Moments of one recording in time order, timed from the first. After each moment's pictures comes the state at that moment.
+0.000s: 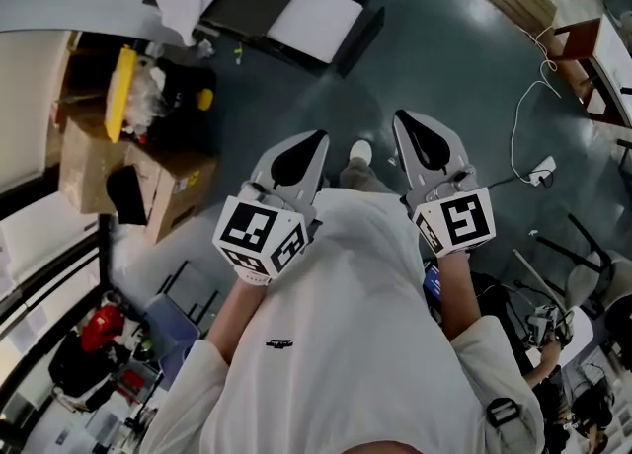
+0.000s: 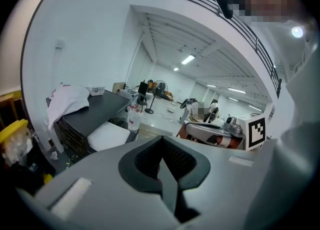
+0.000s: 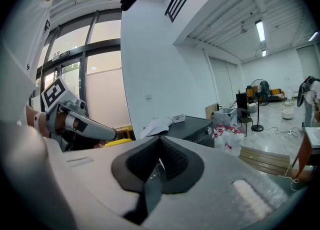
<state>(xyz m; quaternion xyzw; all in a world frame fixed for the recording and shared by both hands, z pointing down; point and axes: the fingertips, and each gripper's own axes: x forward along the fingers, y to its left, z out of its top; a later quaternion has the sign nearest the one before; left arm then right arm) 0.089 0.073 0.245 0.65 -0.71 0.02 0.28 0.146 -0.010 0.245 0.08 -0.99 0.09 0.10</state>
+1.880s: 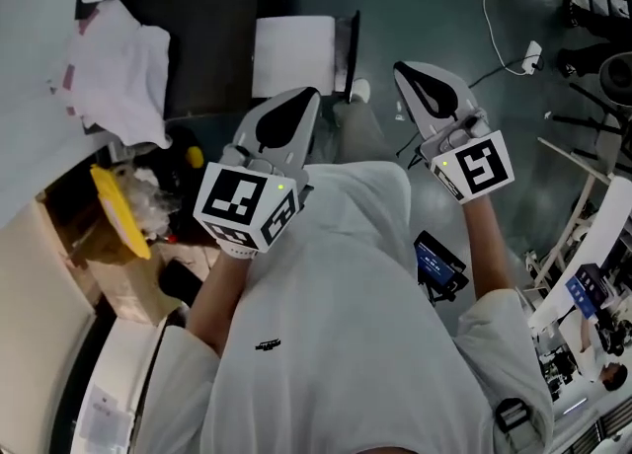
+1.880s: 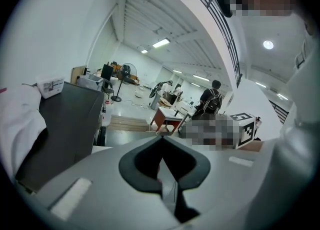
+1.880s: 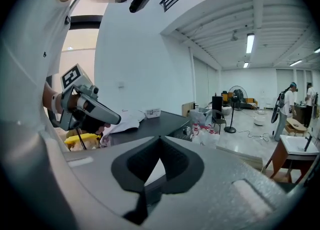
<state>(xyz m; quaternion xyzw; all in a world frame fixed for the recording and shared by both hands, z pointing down) -0.102 -0.056 0.292 0.81 -0.50 0.08 0.31 -0.011 -0.105 0.299 0.23 -0.96 0.06 0.16</state>
